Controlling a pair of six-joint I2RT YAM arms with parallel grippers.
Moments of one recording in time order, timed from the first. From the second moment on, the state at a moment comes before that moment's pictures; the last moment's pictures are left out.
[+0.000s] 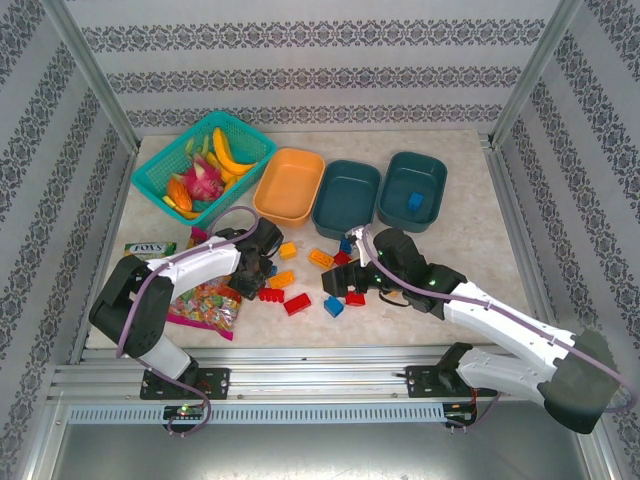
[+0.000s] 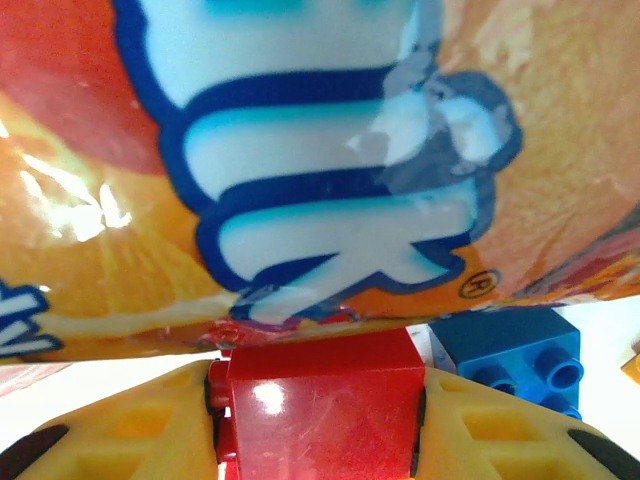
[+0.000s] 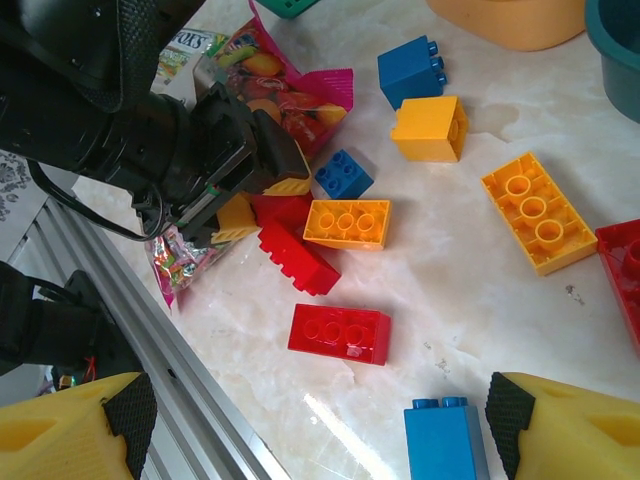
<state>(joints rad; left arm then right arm) -0.54 1.58 0.93 -0.78 -0.07 -1.65 0.75 1.05 0.69 -0.27 -0.32 0.47</state>
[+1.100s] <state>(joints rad) -0.34 2.38 2.23 -1.04 -0.02 -0.96 0.51 1.22 0.92 -0.19 -0.10 0.63</state>
